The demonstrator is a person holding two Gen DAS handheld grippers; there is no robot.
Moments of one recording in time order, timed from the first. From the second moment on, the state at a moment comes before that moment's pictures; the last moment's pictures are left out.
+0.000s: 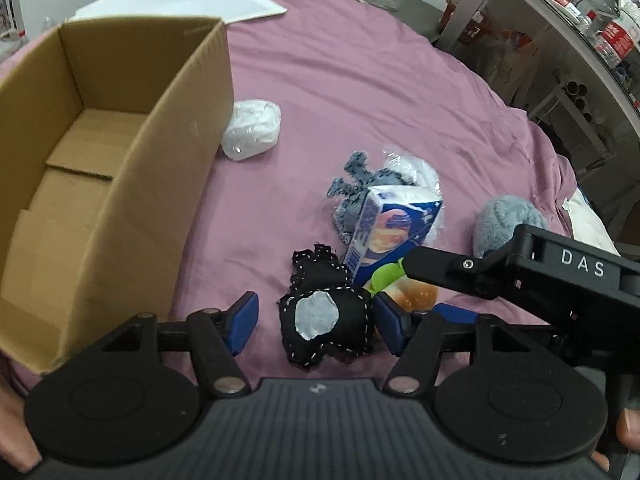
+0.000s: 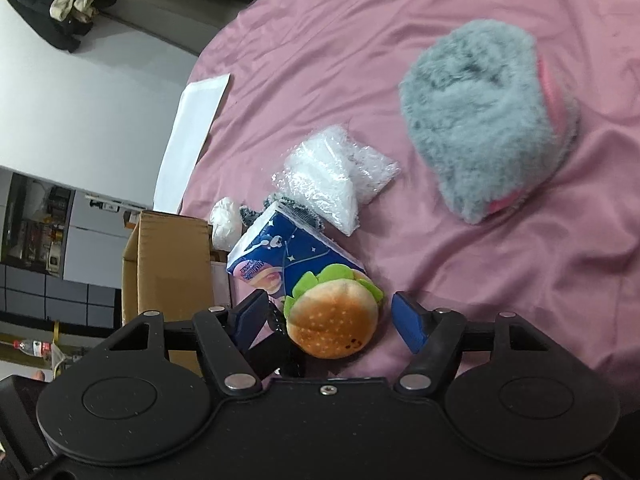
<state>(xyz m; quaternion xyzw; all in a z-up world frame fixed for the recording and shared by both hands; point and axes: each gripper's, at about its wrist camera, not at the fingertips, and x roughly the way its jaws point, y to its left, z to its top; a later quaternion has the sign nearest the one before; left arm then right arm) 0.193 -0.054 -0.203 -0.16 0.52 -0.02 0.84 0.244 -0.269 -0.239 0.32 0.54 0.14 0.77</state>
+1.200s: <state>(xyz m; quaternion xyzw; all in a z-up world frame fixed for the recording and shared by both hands) 0.159 -0.029 -0.142 -0.19 0.43 -0.04 0.88 0.195 -0.267 -0.194 0.28 0.48 0.10 0.83</state>
